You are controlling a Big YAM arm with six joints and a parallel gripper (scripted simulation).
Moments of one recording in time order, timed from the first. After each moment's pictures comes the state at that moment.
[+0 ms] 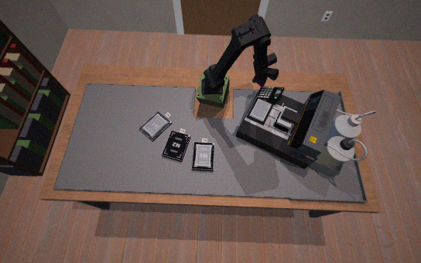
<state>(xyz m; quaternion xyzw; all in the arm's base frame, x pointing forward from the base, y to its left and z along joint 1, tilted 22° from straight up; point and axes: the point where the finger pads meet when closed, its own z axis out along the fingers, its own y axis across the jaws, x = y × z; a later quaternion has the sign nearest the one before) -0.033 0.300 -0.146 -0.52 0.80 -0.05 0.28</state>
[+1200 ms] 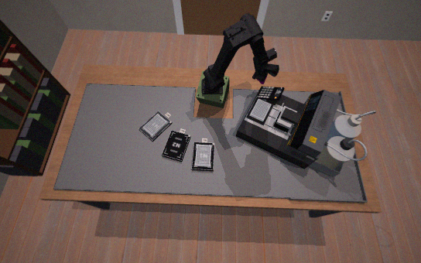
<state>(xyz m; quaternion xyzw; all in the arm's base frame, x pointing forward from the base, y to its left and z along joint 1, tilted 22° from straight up) -0.048 0.300 -0.122 -0.53 0.80 -0.04 0.28</state>
